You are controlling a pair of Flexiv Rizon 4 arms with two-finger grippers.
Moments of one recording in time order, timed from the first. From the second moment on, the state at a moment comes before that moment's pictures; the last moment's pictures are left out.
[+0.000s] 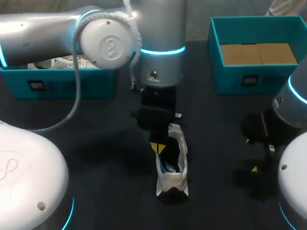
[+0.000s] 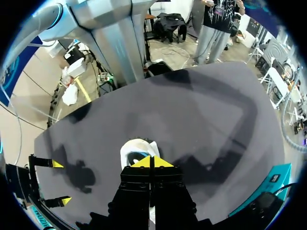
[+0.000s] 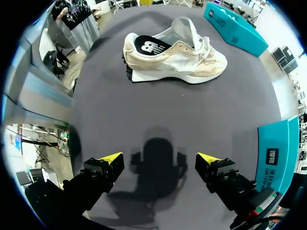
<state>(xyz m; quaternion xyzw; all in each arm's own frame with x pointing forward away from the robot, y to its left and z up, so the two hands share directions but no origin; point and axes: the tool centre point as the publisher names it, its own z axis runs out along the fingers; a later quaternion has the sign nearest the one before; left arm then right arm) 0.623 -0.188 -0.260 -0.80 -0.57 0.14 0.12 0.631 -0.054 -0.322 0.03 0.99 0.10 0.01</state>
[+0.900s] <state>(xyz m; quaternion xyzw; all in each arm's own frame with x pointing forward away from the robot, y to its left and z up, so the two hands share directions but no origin) 0.617 -0.191 -0.315 -0.78 -0.60 0.10 0.17 0.631 -0.054 -0.321 0.03 0.99 0.10 0.01</state>
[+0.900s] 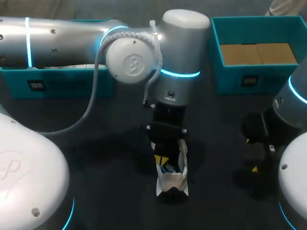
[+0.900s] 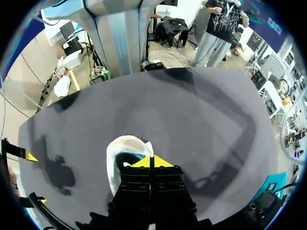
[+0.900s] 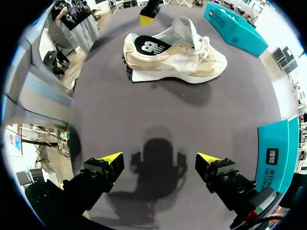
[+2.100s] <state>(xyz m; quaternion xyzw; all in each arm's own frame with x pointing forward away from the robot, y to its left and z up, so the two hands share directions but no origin) 0.621 -0.196 -0.348 -0.74 -0.65 0.12 0.12 0.633 -0.083 -0.317 0.01 1.00 0.09 0.00</state>
